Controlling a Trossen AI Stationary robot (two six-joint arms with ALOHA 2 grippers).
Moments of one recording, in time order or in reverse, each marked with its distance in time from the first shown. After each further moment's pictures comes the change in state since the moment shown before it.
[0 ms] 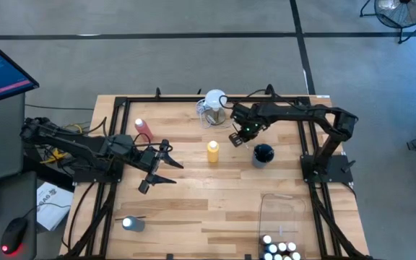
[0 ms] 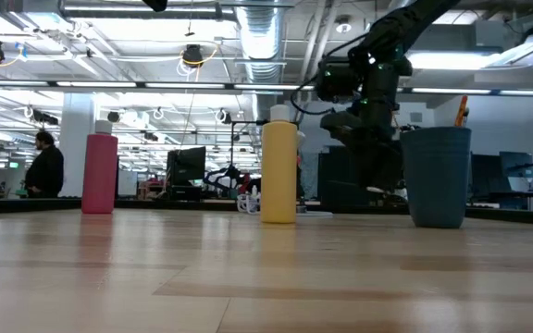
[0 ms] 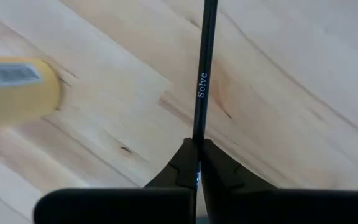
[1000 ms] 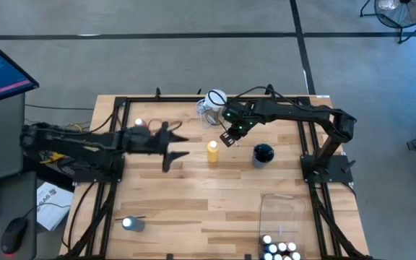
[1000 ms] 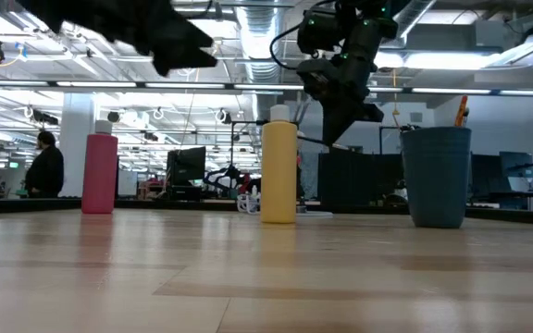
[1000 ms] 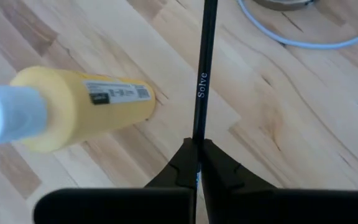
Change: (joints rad) left arm 0.232 0.087 -0.040 -0.071 -0.241 -0.041; right arm 0.105 0.000 0.242 -0.086 0.019 -0.063
